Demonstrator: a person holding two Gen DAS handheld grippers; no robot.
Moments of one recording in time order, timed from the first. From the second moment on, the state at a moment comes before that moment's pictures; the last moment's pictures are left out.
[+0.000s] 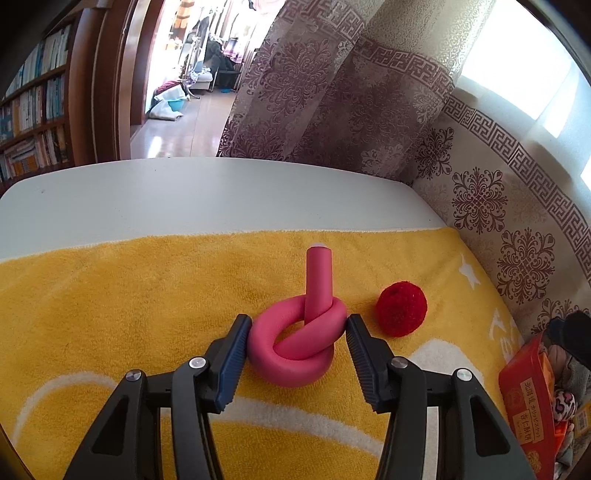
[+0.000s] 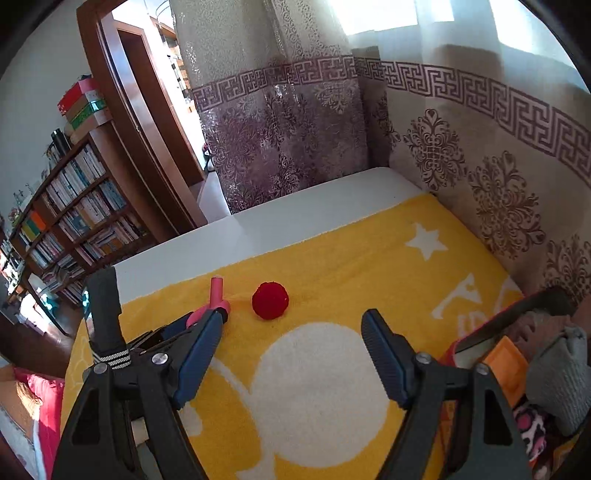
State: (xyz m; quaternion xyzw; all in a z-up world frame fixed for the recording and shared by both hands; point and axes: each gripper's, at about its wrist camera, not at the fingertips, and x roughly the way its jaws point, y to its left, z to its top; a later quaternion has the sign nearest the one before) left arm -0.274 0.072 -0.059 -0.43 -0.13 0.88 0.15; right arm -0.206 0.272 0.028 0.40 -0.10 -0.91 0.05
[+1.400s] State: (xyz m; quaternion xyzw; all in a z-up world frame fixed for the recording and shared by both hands) left arm -0.121 0.219 0.041 -0.37 -0.05 0.87 0.33; right arm 0.007 0.452 0.086 0.31 -0.15 -0.94 0.01
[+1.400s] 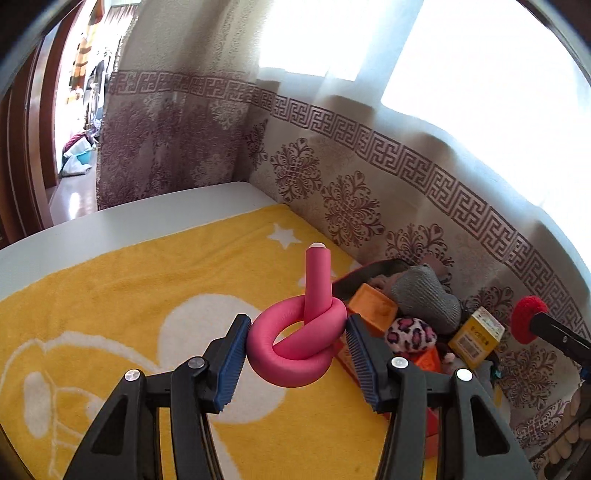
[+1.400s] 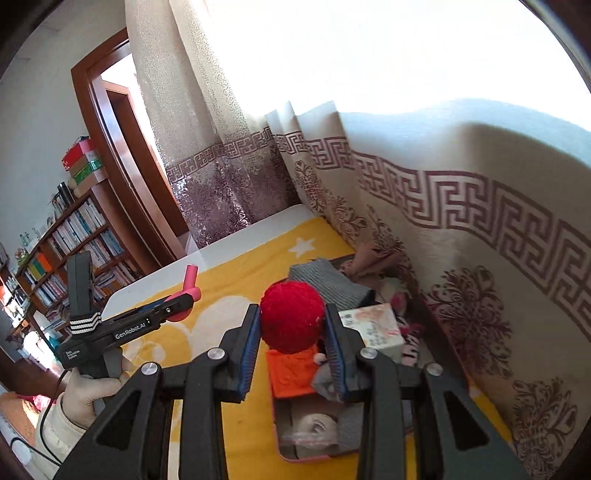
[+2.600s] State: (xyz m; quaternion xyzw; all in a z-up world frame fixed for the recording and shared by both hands) left arm -0.015 0.309 0.040 -0.37 0.00 0.84 0.40; right arm 0.036 0.497 0.033 0.32 -0.10 -0.94 0.01
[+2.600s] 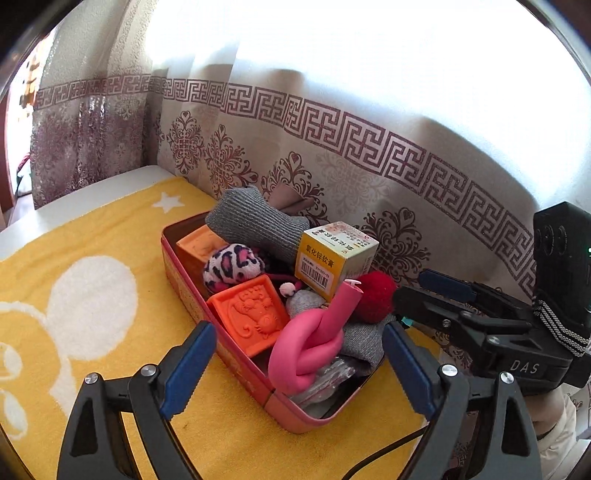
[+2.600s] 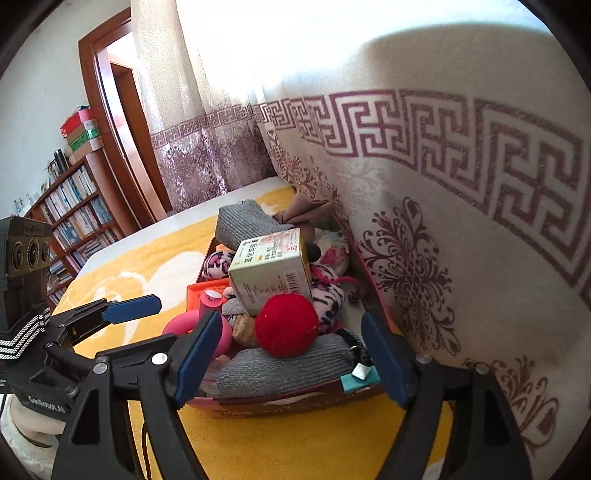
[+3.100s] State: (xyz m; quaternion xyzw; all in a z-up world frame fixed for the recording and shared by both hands) left arm 0.031 0.283 0.073 -0.29 0.05 0.92 0.26; right arm 0.098 0.502 0.040 0.28 -0.13 -0.95 -0.02
